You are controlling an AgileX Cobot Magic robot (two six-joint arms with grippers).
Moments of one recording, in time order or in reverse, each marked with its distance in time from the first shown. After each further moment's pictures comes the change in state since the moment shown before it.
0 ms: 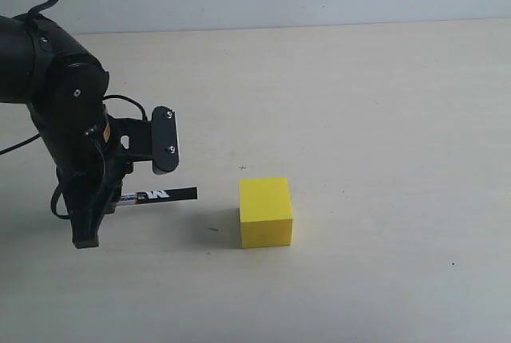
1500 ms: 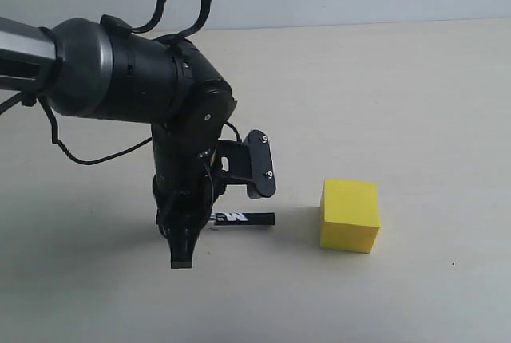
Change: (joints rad) left arm -0.257 0.193 -0.243 -0.053 0.130 -0.116; right arm 0.000 0.000 0.000 0.000 0.000 0.000
